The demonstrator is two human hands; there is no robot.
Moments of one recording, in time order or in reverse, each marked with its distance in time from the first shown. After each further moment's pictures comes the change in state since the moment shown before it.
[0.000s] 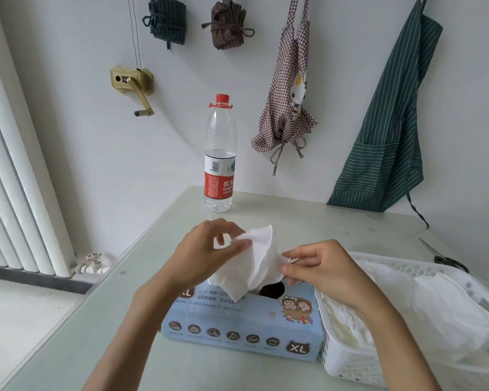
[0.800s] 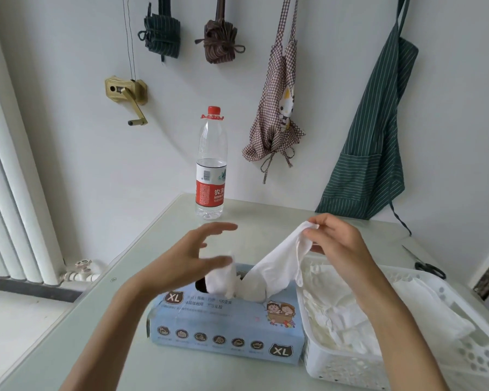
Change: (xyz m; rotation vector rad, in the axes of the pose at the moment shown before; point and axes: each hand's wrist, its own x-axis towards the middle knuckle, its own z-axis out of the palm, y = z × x) left_hand -0.001 0.008 -0.011 -0.108 -0.202 -0.054; right_hand -0.010 -0.023 -0.032 0.267 0.290 -0.112
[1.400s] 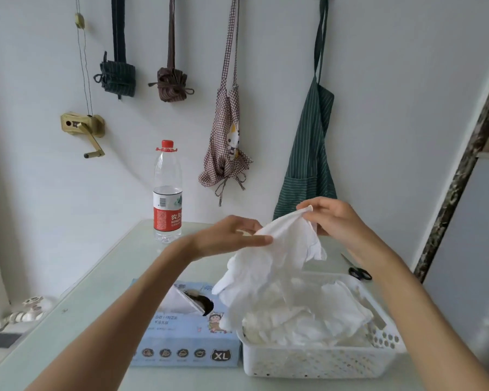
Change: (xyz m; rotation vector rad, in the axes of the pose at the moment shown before) left_hand 0.068 0.128 0.040 -0.104 -0.281 0.132; right_hand 0.004 -0.060 -0.109 -0.155 0.042 0.000
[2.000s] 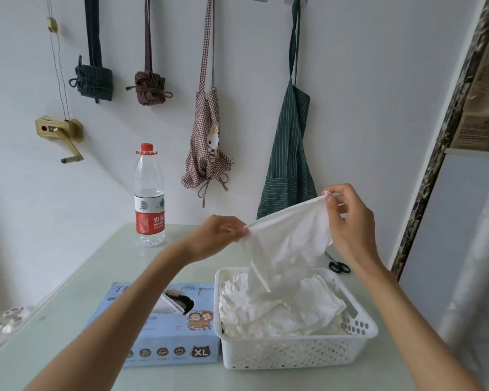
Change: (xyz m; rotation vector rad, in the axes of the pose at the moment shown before) left_hand 0.013 0.002 0.021 0.036 0.192 0.046; right_hand -0.010 0.038 -0.039 -0.280 0.554 -0.355
